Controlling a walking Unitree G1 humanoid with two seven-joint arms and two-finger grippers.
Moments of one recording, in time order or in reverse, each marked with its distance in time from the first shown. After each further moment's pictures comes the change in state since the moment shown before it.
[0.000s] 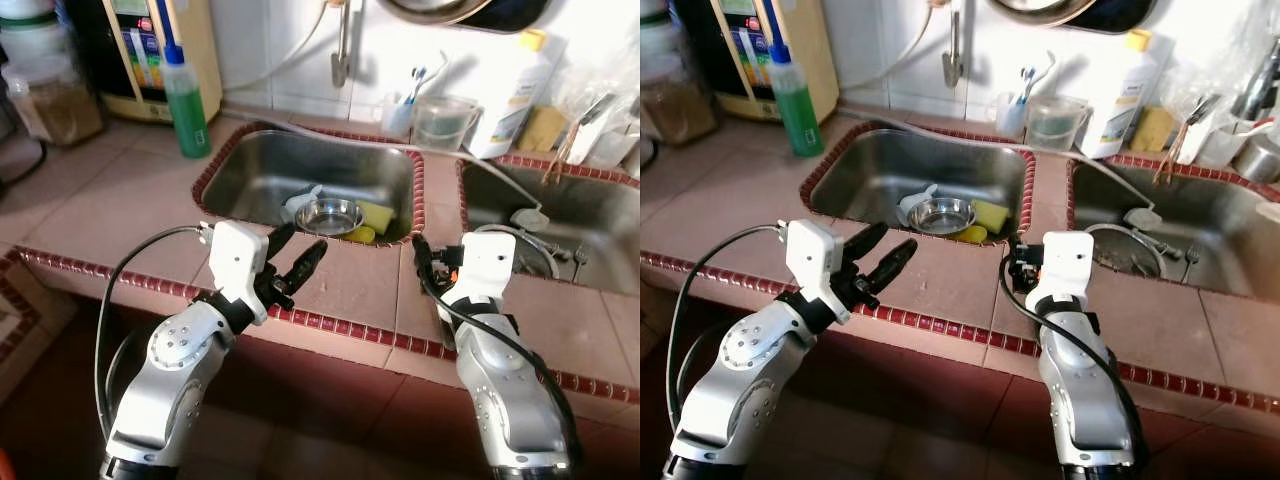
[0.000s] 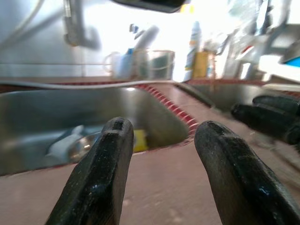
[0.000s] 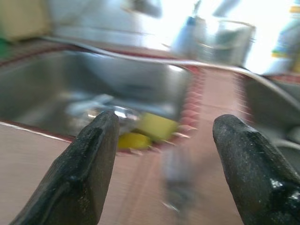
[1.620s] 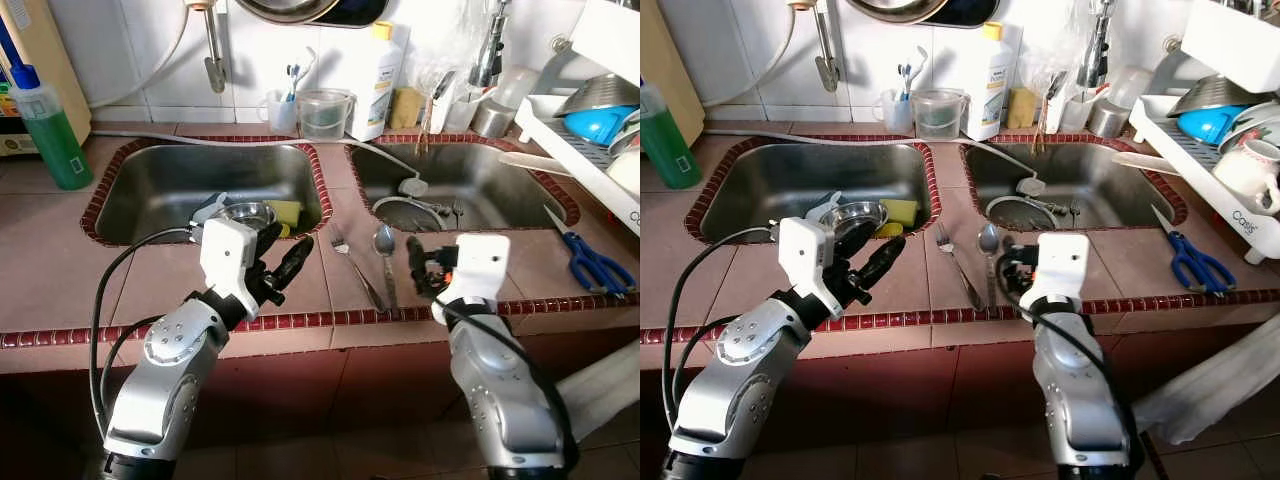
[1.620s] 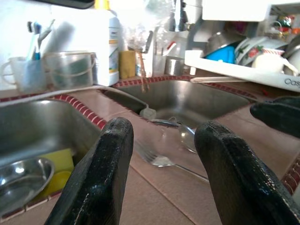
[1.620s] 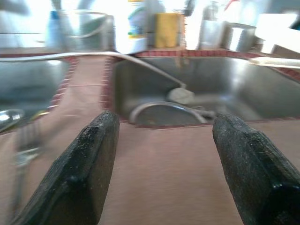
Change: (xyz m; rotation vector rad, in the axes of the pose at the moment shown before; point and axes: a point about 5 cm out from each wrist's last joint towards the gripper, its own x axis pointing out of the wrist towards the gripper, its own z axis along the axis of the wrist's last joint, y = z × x) left arm 0.006 0.002 0.001 0.013 0.017 0.018; right arm 0.002 -0.022 0.000 0.036 0.048 -0.105
